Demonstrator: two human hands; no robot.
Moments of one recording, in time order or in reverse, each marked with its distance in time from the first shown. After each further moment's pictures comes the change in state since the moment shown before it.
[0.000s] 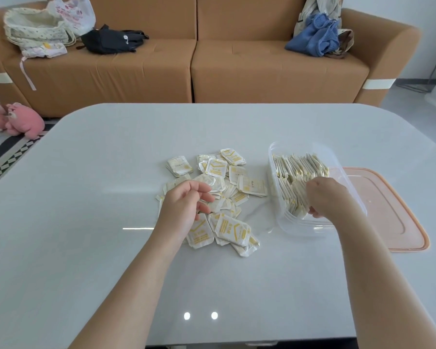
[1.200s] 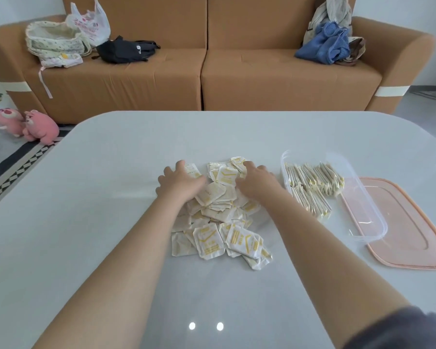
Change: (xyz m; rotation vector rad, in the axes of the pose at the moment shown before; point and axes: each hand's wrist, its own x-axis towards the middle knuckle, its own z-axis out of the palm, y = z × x) left_hand 0.106 -0.003 -0.018 0.820 0.097 -0.169; right_hand 0.038 -0.106 0.082 -0.144 -0.159 -0.270
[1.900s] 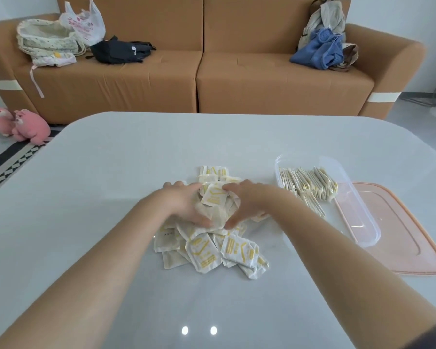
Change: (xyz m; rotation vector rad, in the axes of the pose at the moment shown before) left_hand -0.015 0.005 -0.013 0.610 -0.405 0.269; right_hand -0.018 0.005 -0.019 -0.398 -0.321 -0.225
